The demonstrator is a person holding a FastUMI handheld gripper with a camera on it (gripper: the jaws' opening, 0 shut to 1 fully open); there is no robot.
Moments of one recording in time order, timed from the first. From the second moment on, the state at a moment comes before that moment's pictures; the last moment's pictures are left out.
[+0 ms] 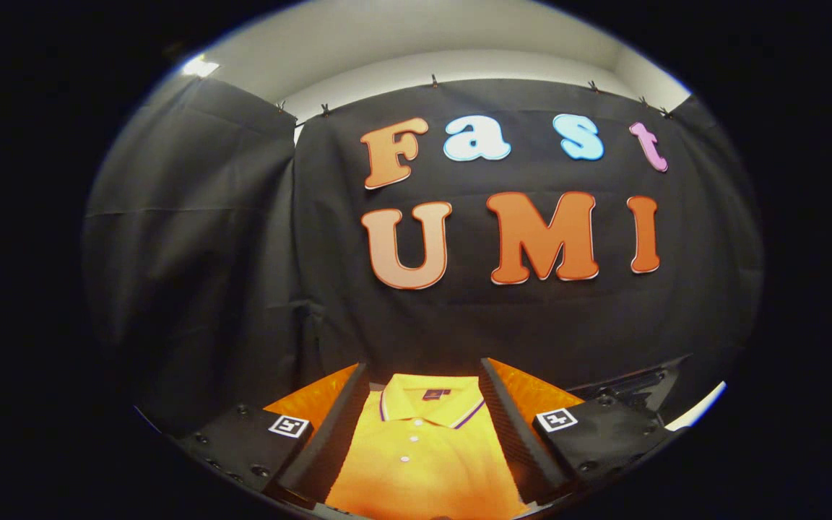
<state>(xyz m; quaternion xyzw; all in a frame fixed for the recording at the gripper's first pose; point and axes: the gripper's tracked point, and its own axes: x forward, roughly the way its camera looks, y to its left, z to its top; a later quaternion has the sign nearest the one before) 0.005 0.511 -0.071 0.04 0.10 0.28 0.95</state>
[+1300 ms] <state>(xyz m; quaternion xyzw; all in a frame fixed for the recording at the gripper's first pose) 0.017 0.557 -0.235 0.00 0.32 0.23 0.92</state>
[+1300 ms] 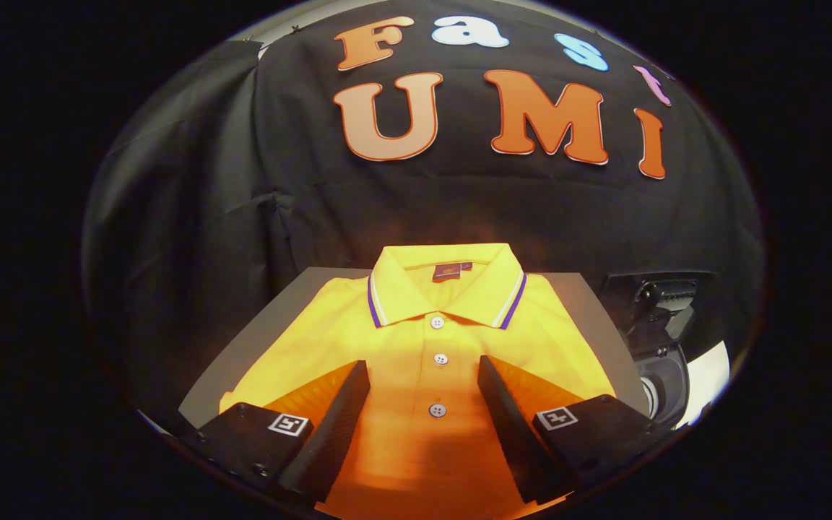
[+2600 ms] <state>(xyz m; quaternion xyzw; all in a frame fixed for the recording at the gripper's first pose) 0.007 0.567 -0.201 0.07 0.23 0.33 0.91</state>
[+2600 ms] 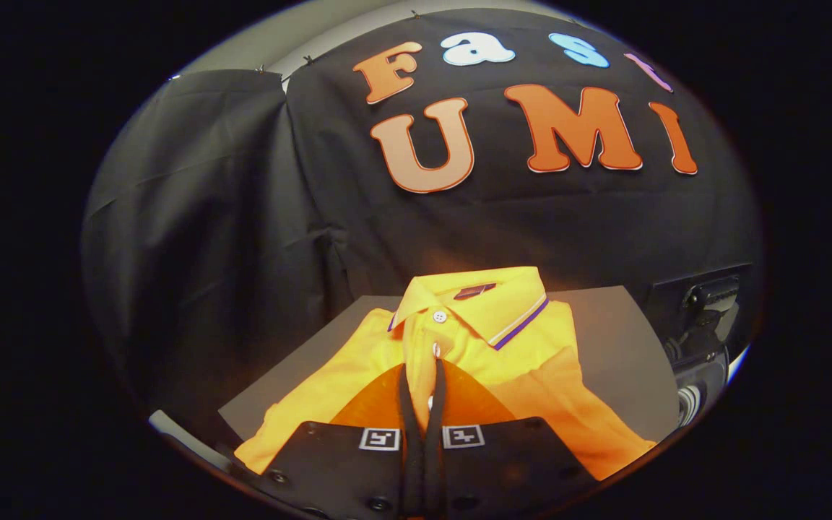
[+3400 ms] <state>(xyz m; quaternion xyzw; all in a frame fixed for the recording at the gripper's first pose) 0.004 0.508 -0.067 0.09 0.10 0.33 0.93</state>
